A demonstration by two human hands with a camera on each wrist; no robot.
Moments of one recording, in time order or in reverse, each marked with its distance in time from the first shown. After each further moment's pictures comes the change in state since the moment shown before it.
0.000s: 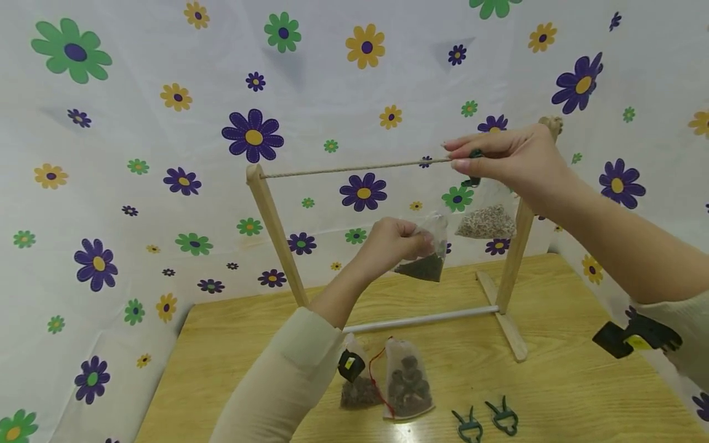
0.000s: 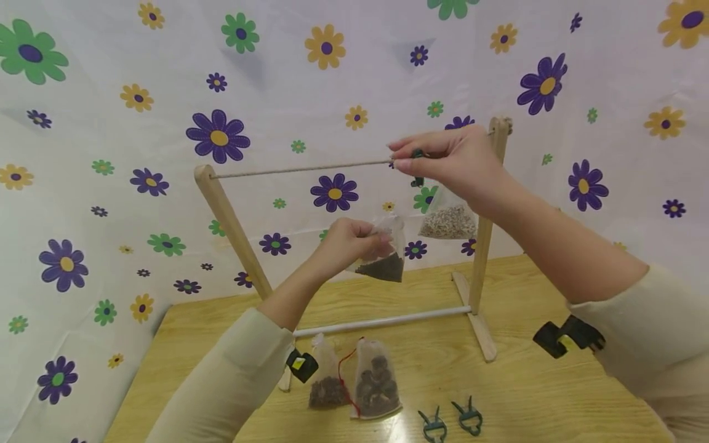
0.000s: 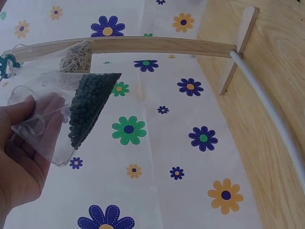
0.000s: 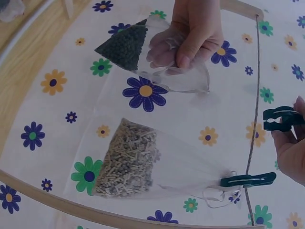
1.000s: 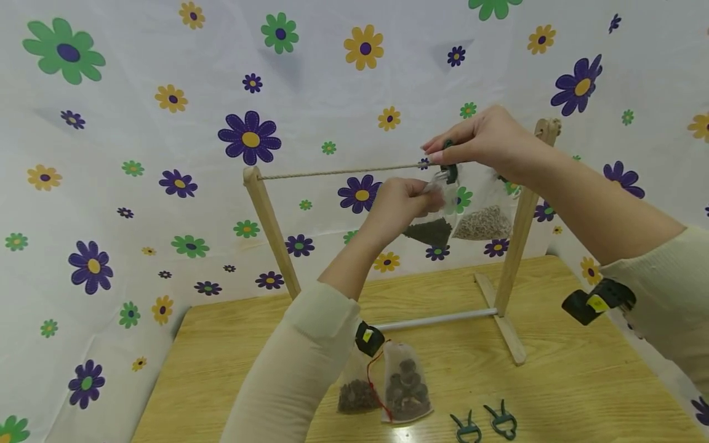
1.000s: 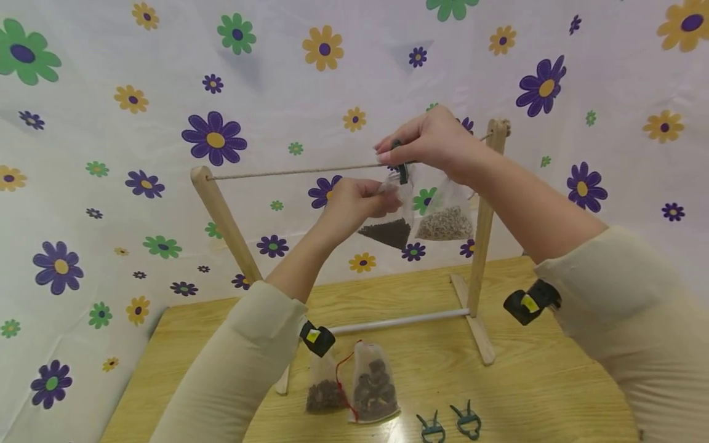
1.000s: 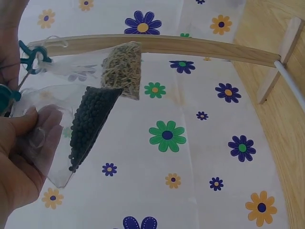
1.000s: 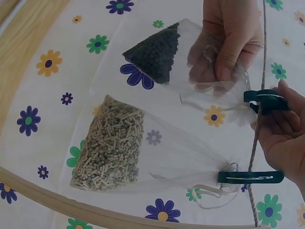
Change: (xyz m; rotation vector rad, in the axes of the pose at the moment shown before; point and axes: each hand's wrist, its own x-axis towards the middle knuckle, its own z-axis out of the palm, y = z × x) left_hand 0.030 0.046 -0.015 0.008 0.118 0.073; right_hand 0.049 -0.003 -0.003 -0.239 -0.200 0.200
